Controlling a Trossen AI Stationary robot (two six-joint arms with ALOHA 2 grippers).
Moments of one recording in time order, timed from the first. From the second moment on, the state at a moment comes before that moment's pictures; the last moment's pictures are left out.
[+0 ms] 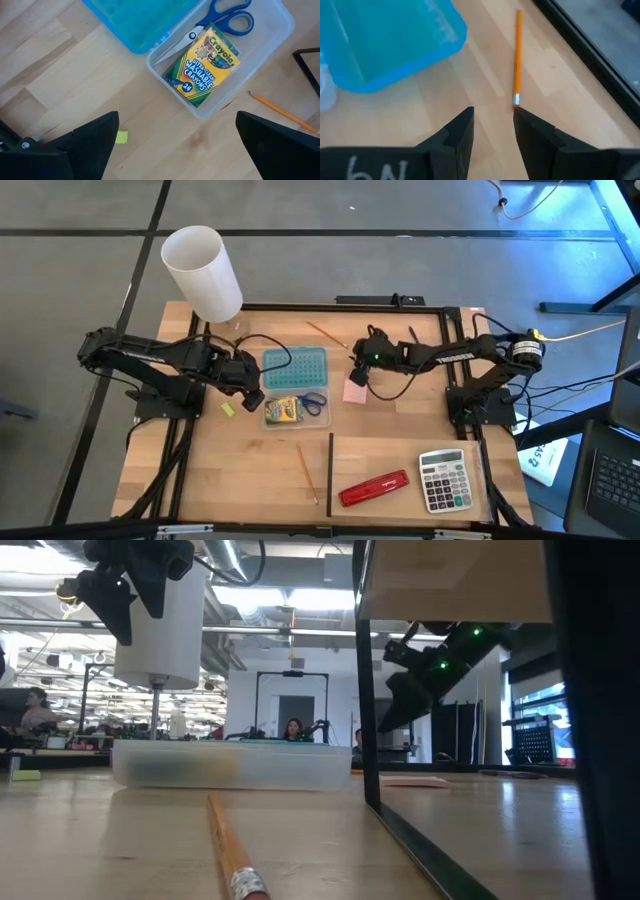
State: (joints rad) left arm -0.13 1.18 1.10 -1.19 -0.14 -1.05; right arm -0.27 1.57 0.71 0.13 0.27 0.02
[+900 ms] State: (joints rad) left arm -0.13 1.18 1.10 -1.19 -0.15 -1.05; right arm -0.43 1.79 0.72 0.39 0.14 -0.06
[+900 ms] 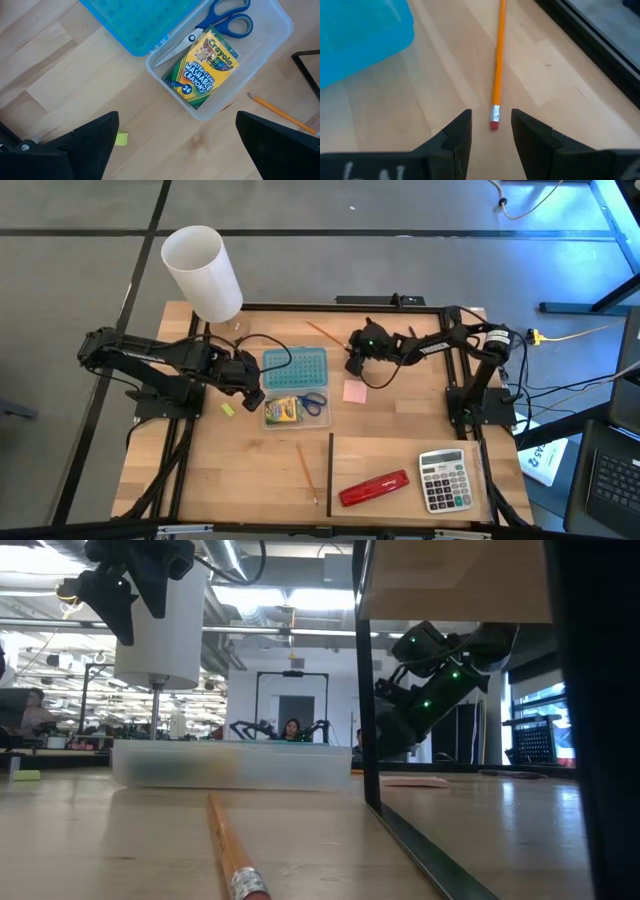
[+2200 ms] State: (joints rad) left arm -0.13 1.18 1.10 -1.03 -0.17 -0.78; right arm -0.48 1.85 0.72 0.45 0.03 -0.09
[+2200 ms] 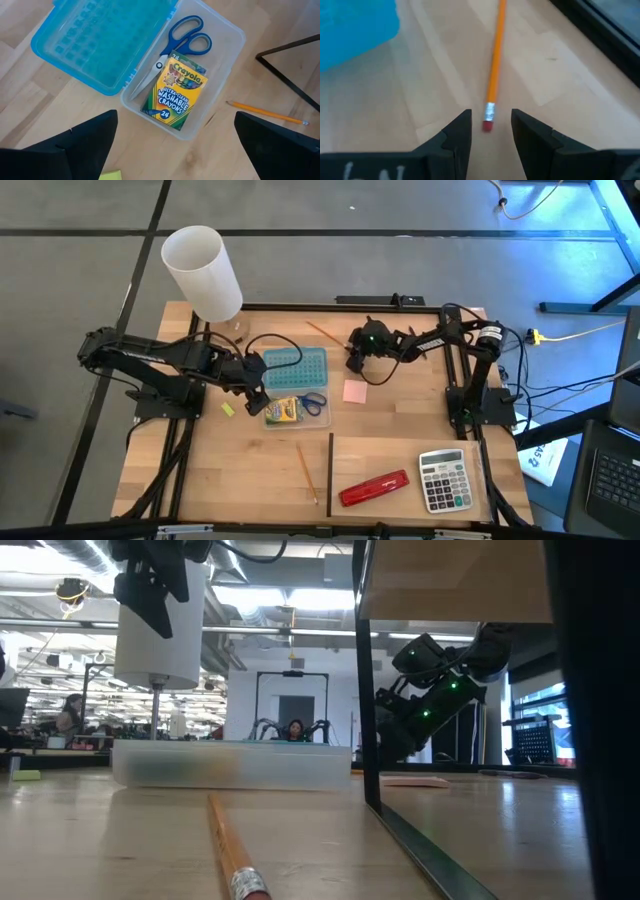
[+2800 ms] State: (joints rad) left arm -0.13 1.18 1.10 -1.03 -0.17 -0.78; right arm -0.48 1.89 0.72 0.50 0.03 -0.09
